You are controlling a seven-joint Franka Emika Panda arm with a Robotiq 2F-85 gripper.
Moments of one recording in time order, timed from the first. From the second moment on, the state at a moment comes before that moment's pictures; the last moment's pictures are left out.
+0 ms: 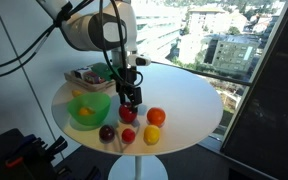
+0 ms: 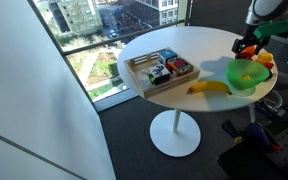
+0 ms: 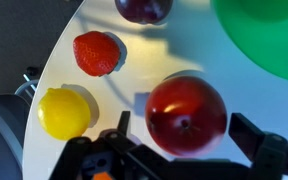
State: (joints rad) arm -0.10 0.16 -0.14 -2.38 -0.19 2.46 0.27
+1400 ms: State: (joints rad) arm -0.10 0.15 -0.15 -2.37 -0.19 2.47 0.27
